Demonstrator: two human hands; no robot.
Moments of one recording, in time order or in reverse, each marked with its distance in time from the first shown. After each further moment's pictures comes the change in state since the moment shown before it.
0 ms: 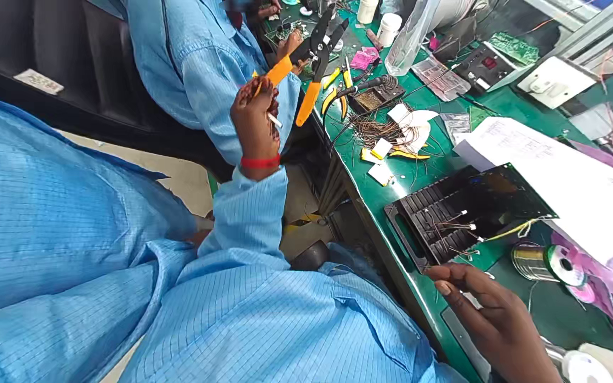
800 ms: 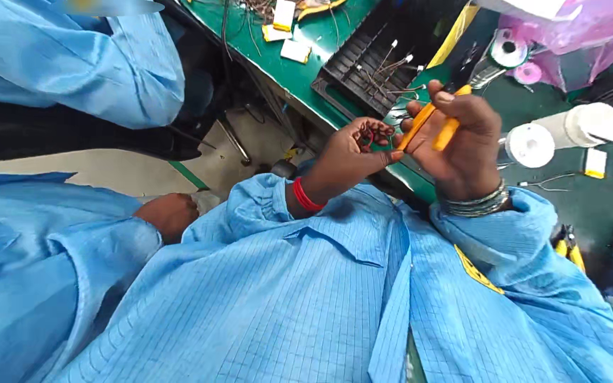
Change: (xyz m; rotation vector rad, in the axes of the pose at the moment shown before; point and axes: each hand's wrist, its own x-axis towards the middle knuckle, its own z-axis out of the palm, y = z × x) left_hand -0.300 0.072 0.064 0.160 -1.162 -0.776; right_hand -0.030 0.004 0.007 1.142 0.534 0.440
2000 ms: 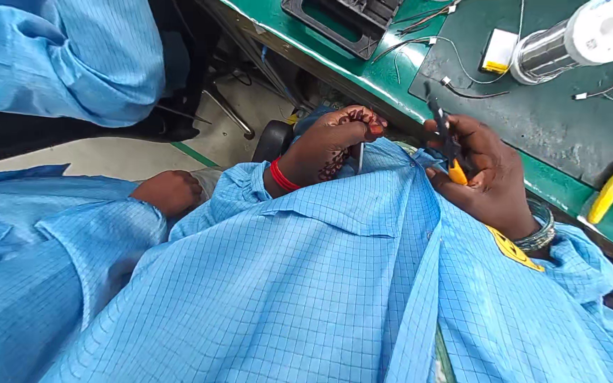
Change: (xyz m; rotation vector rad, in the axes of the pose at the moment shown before) left_hand -0.035 -0.039 -0.017 -0.257 -0.281 -0.285; right_hand -0.119 0.049 -0.084 -1.066 -0.158 -0.390
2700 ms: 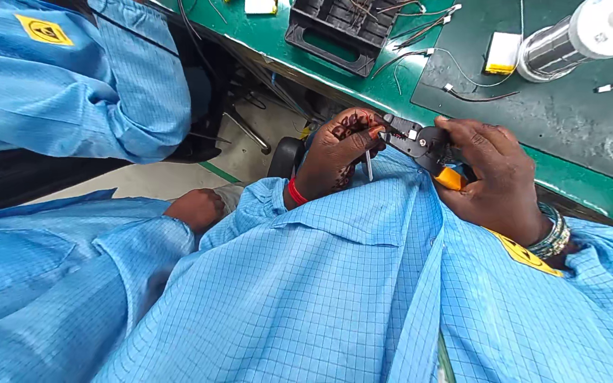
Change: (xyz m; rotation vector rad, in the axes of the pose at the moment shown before) left_hand 0.002 -0.008 0.013 -0.118 0.098 0.330; right_hand 0.006 0.002 0.009 -0.470 0.136 -0.231
